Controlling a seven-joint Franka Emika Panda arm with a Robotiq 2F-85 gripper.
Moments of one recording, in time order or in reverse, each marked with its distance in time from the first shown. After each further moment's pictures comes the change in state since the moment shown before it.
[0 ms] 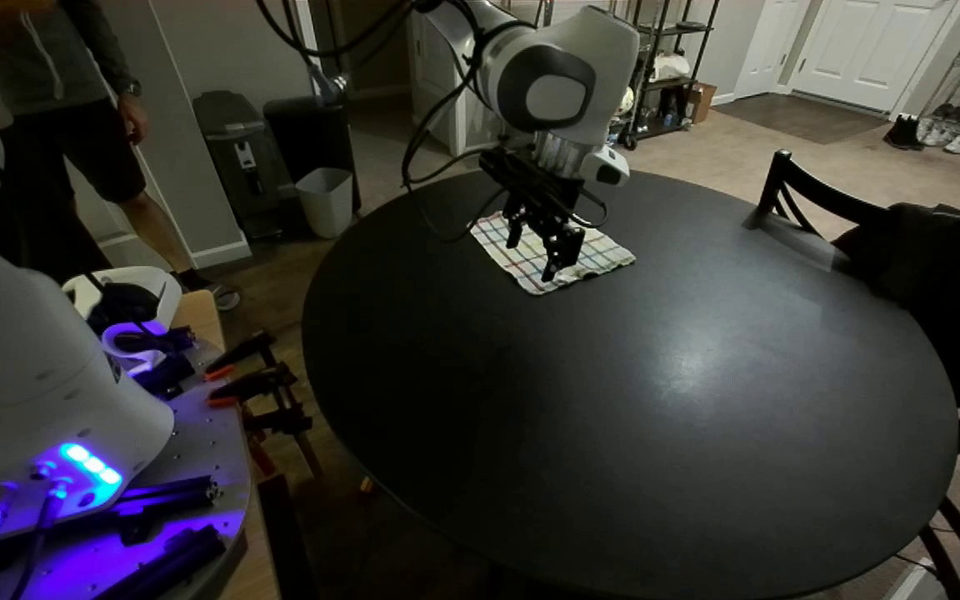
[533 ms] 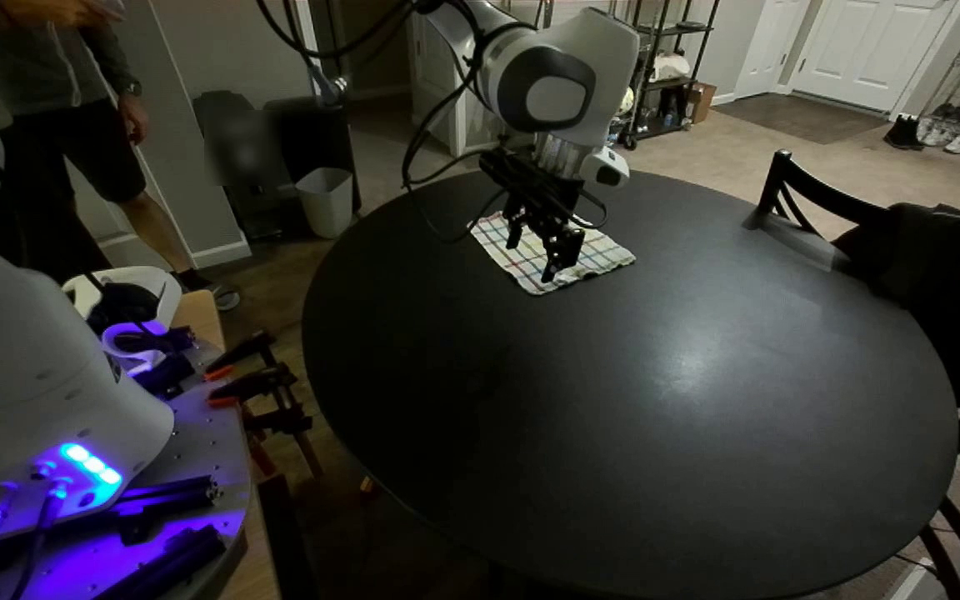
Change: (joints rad) arm 0.000 0.002 0.000 0.001 0.000 0.000 0.000
